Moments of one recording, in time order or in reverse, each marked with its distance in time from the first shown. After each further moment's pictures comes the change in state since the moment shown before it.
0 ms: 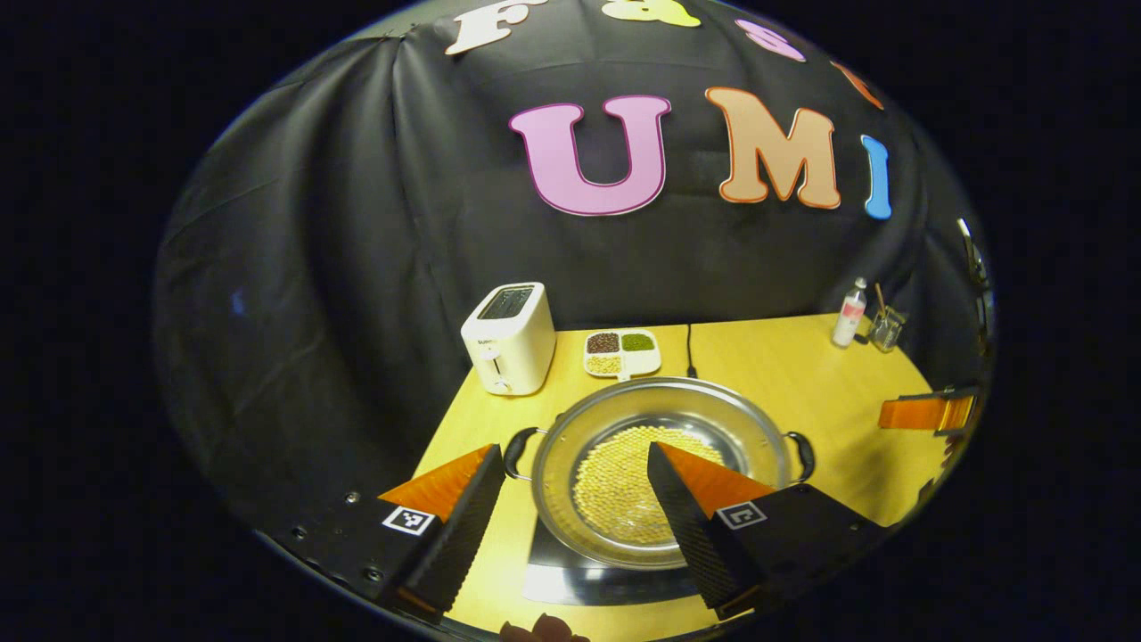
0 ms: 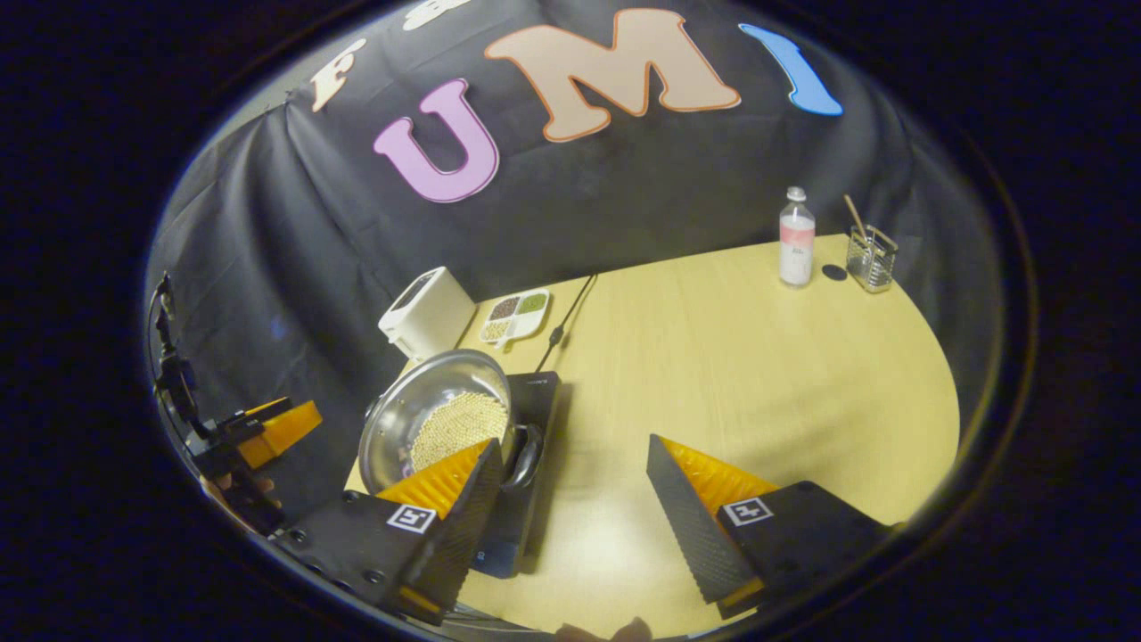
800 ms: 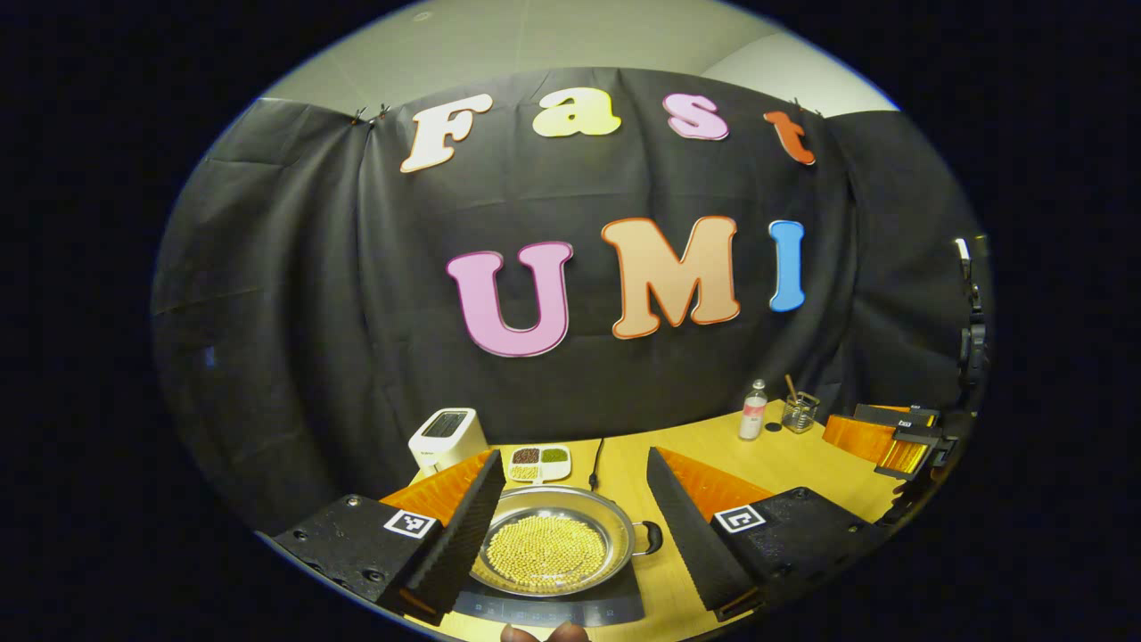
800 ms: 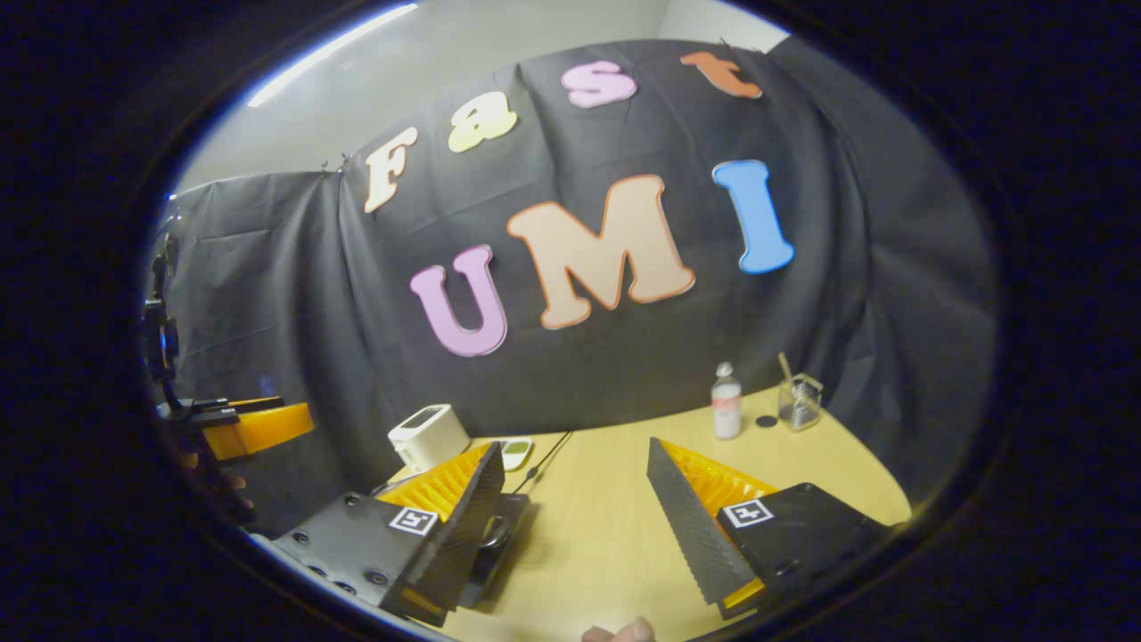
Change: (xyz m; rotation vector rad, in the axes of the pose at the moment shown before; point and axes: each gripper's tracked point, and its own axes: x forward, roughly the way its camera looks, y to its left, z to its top) left arm -0.121 -0.122 0.109 0.078 -0.383 -0.155; right arm -0.165 -0.030 0.104 -0.068 -0.569 -0.060
